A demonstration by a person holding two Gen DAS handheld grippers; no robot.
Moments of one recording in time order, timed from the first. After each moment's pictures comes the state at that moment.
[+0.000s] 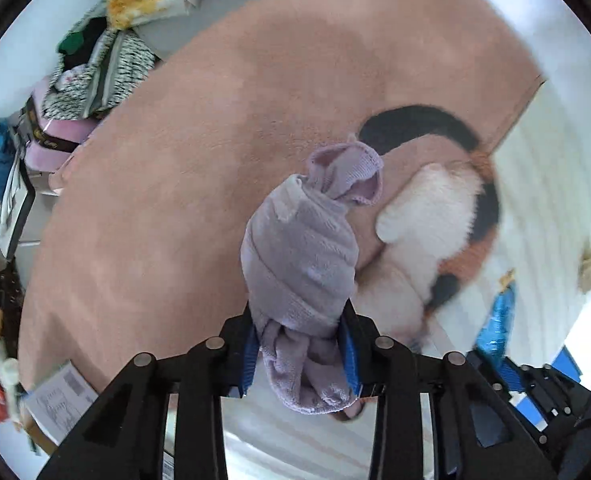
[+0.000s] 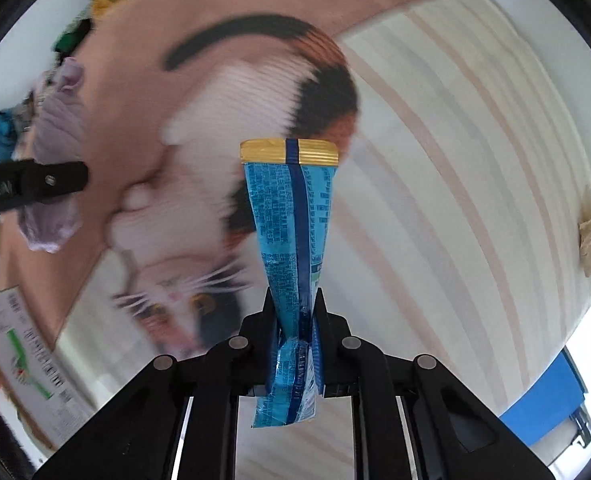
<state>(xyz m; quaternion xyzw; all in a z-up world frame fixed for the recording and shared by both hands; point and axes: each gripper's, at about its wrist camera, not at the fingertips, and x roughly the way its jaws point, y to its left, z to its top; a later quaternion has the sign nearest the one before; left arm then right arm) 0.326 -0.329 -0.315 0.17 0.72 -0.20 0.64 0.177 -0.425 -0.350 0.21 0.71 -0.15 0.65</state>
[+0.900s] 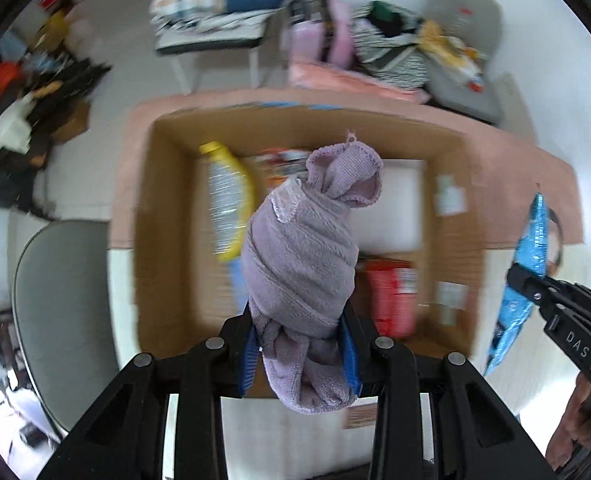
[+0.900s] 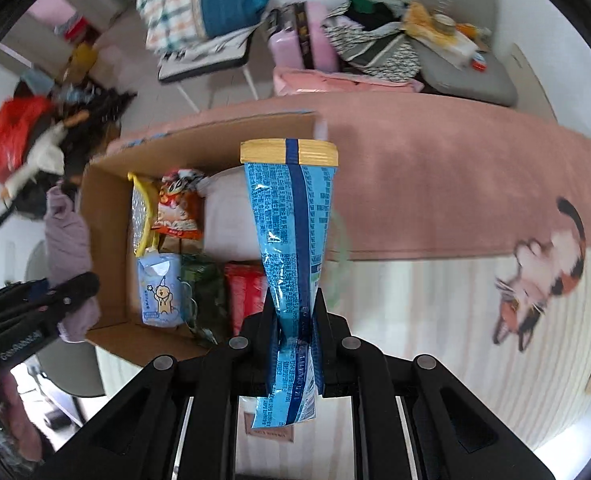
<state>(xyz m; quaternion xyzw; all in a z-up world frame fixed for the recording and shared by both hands) 0.173 0.214 -0.208 -0.09 0.68 0.04 0.72 0.198 0.023 -0.207 -0.01 0.67 0.12 0.73</state>
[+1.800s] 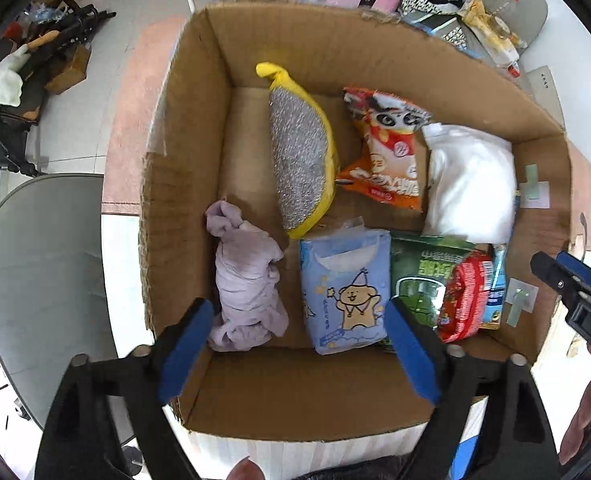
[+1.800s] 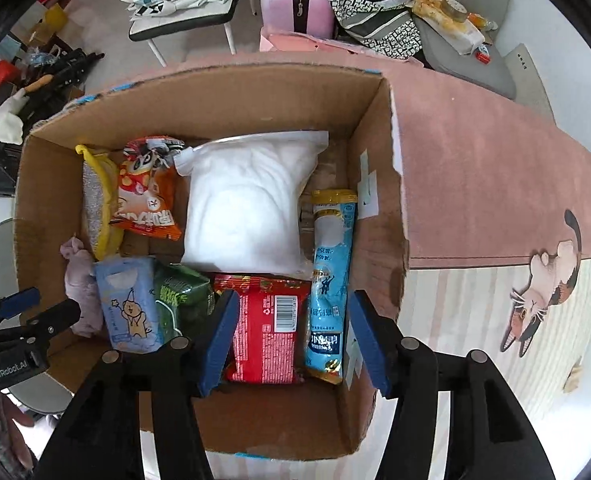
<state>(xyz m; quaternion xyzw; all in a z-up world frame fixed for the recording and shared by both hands) 0.165 0.261 -0.282 -0.12 0.73 0.04 0.67 0.227 0.070 -0.286 -0.07 0.71 0.07 0.70</state>
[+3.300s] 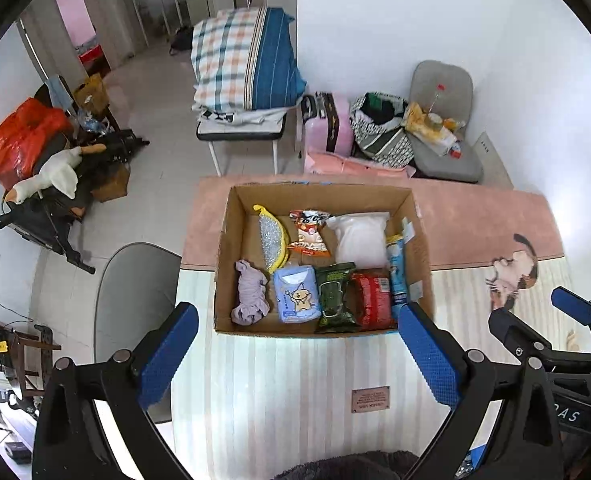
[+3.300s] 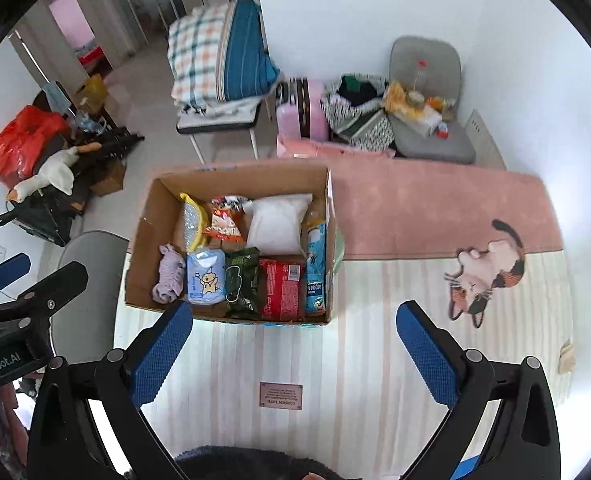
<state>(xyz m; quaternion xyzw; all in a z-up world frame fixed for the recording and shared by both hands) 0.039 0.179 -0.040 -0.05 0.53 0.06 0.84 0.056 0.011 -0.052 -0.03 0.55 0.09 0.83</state>
